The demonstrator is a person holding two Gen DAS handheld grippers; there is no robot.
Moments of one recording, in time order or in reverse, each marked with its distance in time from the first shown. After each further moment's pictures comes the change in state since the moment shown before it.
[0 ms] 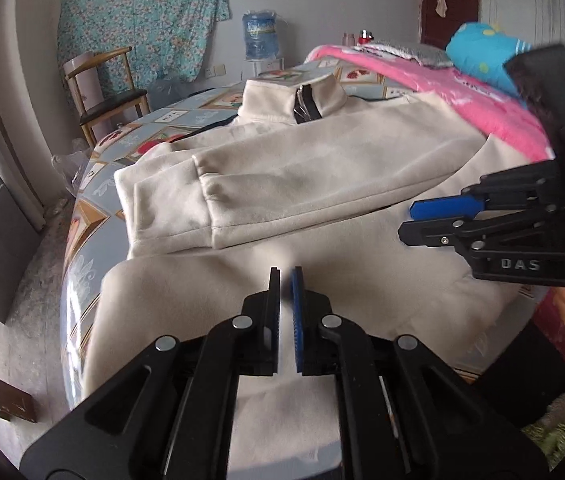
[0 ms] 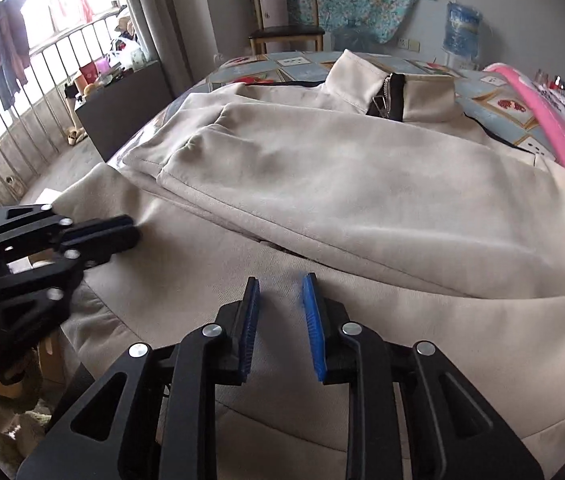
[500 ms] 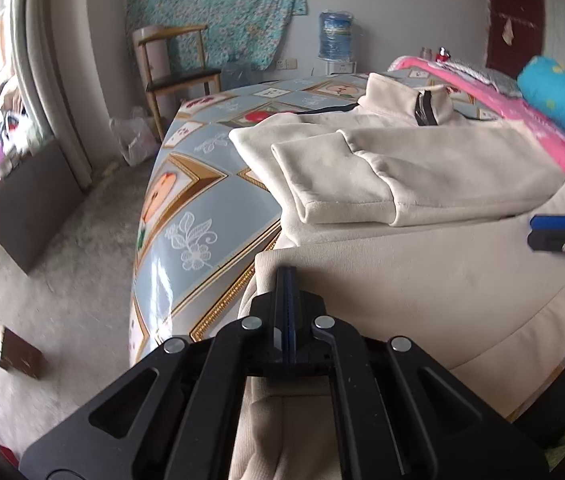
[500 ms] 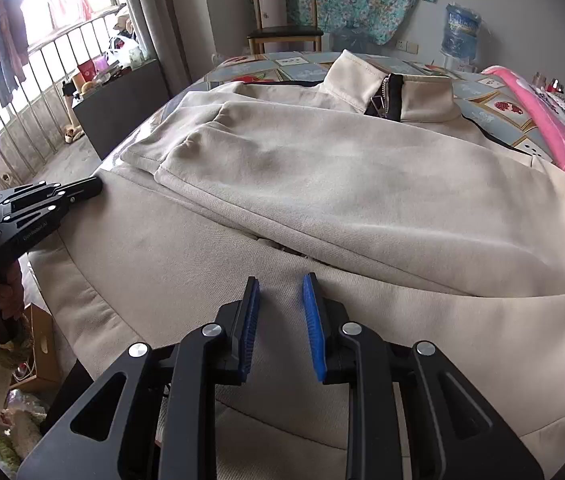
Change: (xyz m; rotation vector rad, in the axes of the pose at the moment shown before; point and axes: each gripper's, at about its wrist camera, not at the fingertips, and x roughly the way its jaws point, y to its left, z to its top) left arm 0.014 0.087 -0.021 -0.136 -0.004 0.165; right arm 0.005 0.003 0.003 -0.009 -0.003 -0.015
